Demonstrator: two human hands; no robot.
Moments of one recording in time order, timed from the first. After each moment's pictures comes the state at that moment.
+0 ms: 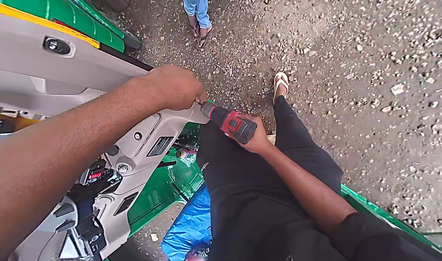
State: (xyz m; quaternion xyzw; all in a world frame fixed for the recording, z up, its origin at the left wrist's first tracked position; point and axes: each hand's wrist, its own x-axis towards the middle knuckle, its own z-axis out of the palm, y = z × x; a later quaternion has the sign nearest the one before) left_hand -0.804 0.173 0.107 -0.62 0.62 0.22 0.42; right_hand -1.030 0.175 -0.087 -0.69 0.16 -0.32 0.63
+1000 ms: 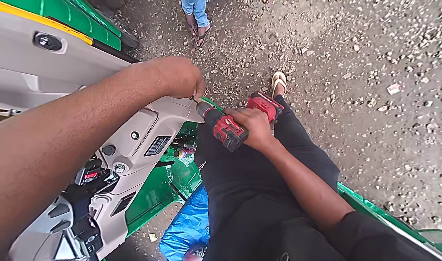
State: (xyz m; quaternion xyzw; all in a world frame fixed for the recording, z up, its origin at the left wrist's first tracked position) left_hand -0.799 0.152 0.102 -0.65 0.61 0.26 0.38; right_hand -1.031 0.153 -0.067 -0.88 0.15 -0.25 0.37
